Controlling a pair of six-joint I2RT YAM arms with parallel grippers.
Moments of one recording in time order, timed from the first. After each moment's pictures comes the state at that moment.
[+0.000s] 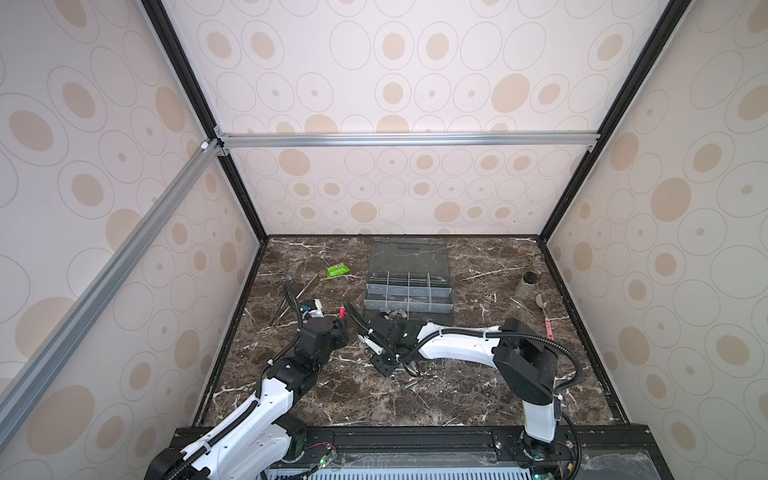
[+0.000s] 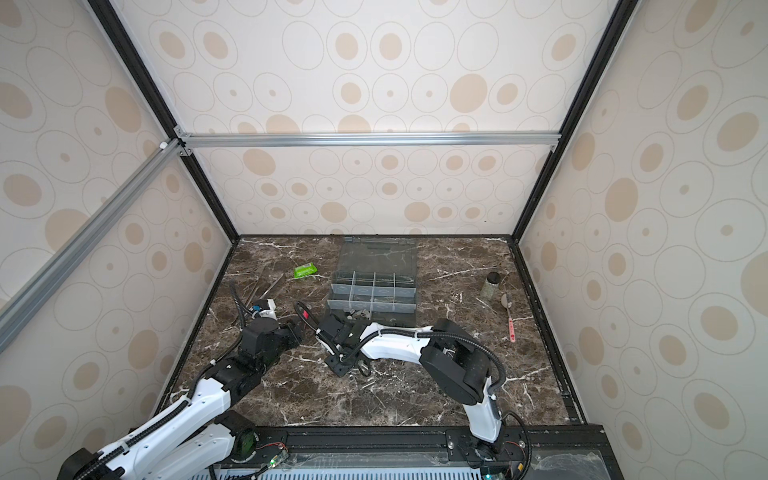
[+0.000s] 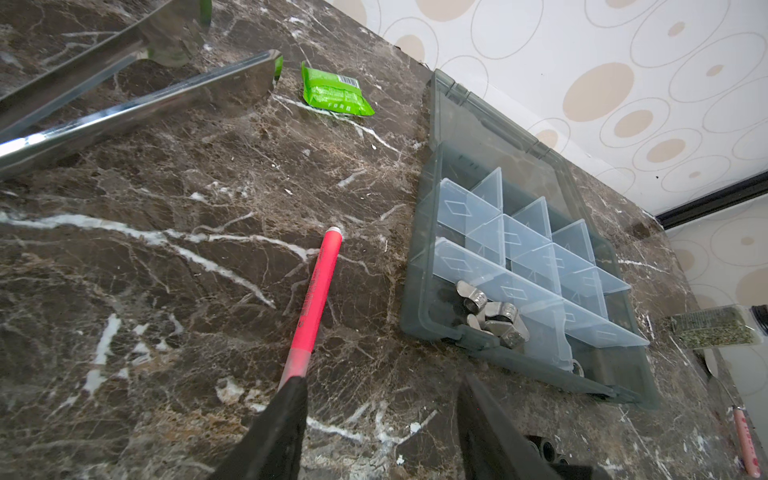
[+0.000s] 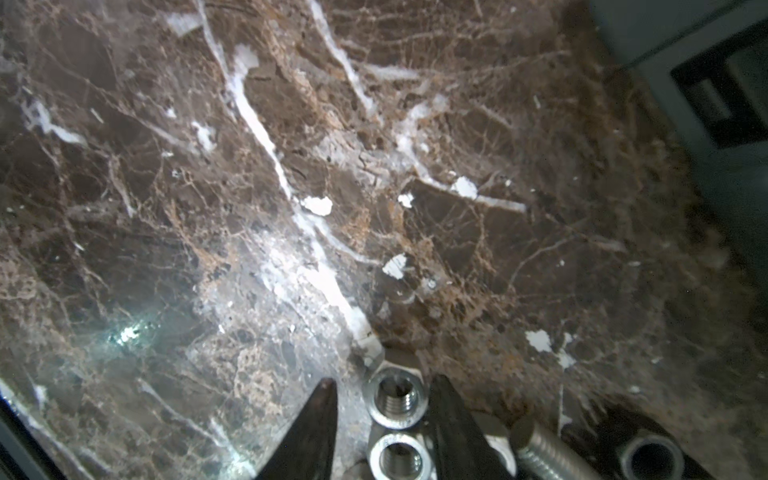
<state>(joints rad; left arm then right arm) -0.46 0.86 0.40 -0.10 -0.26 -0.72 1.08 1.96 1.34 -0.56 0.00 0.20</state>
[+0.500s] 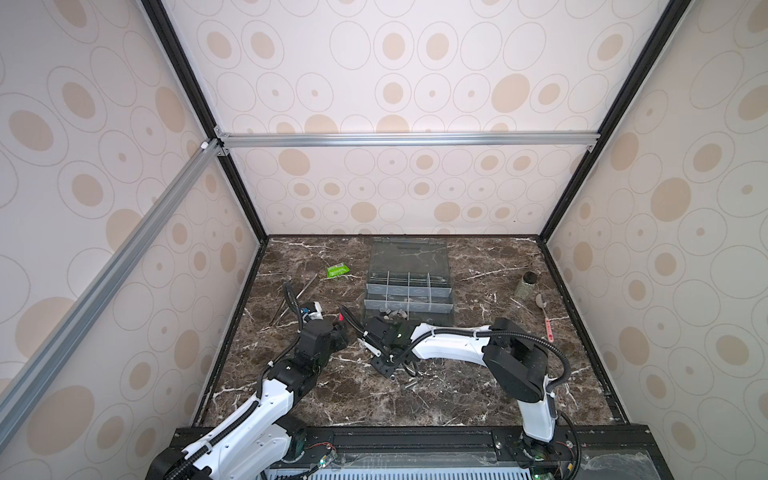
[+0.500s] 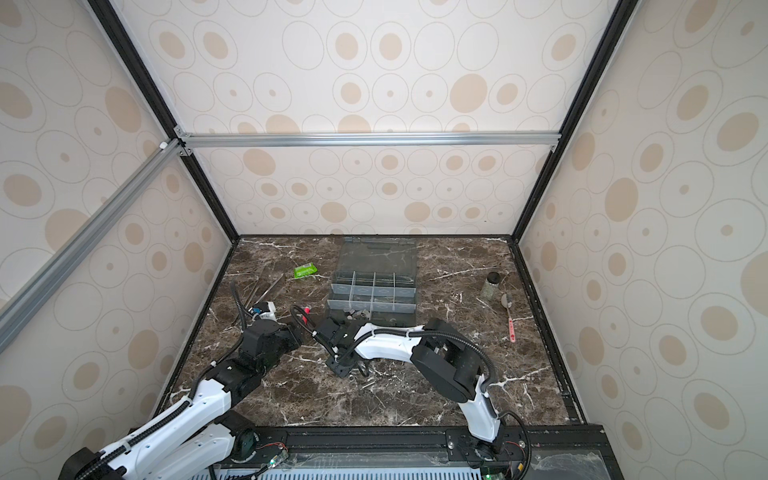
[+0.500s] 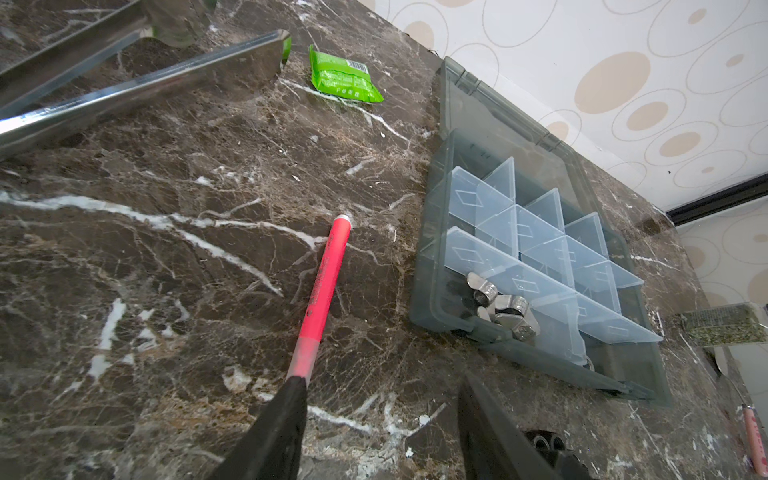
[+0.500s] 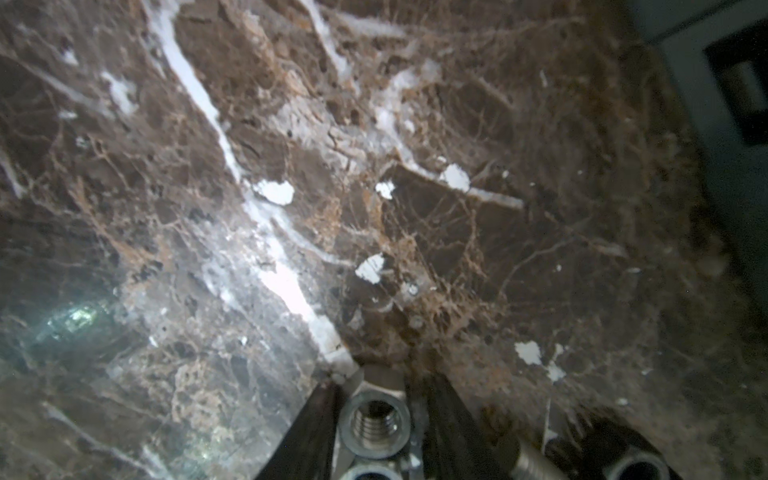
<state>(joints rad) -0.46 0.86 0.38 -0.10 -0.26 -0.73 1.09 2.02 1.38 -0.61 0.06 0.15</state>
